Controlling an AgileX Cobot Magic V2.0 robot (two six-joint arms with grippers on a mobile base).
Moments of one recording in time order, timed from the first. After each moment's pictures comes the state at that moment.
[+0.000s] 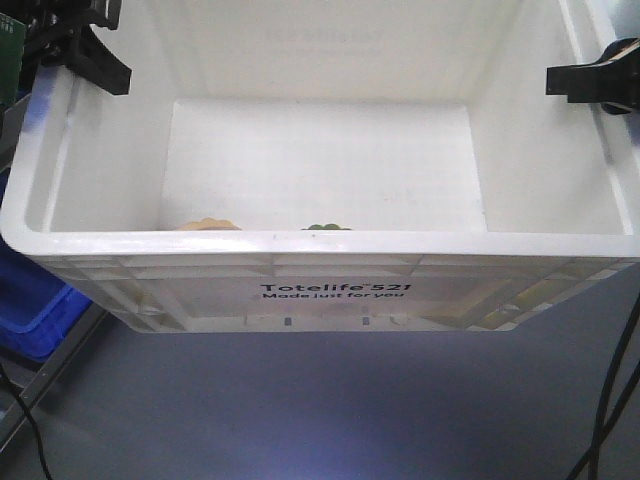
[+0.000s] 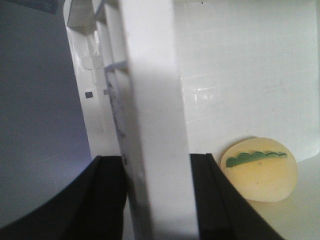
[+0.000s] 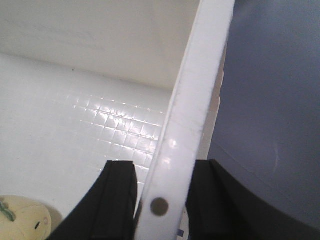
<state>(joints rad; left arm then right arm) -0.23 1.44 -1.68 -0.27 1.32 -0.14 0.05 1.14 -1.17 0.47 0.79 -0.42</state>
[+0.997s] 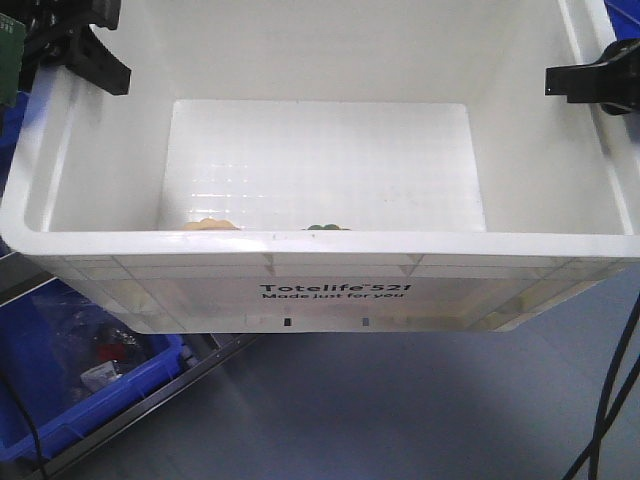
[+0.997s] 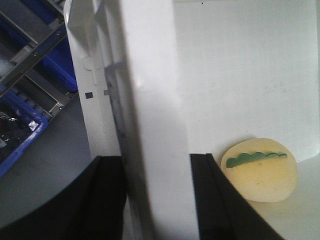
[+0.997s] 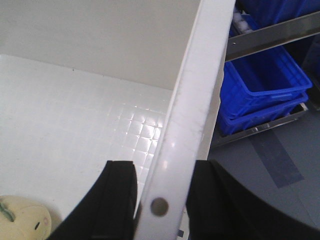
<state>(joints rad) -0.23 1.44 -1.68 -0.27 1.32 -0.14 0.05 1.14 -1.17 0.47 0.79 -0.42</state>
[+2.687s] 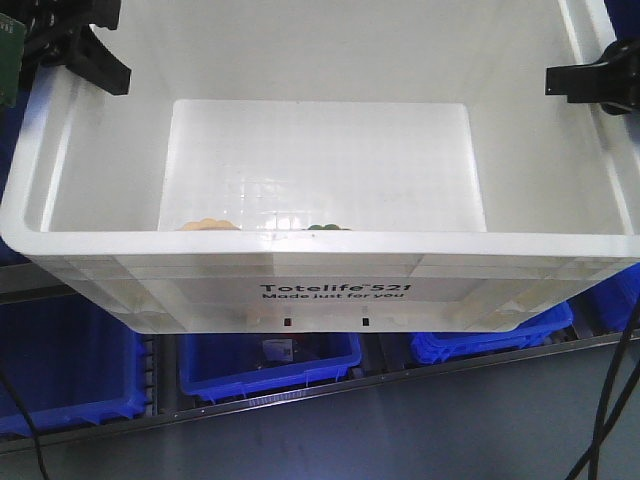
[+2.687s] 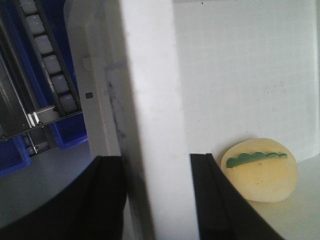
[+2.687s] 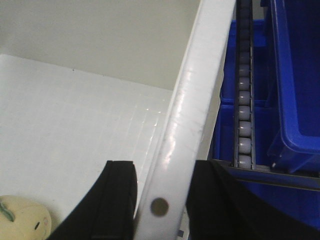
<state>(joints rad) -0.23 1.44 -1.68 -0.27 1.32 -0.14 0.05 1.14 -1.17 0.47 0.79 -0.42</state>
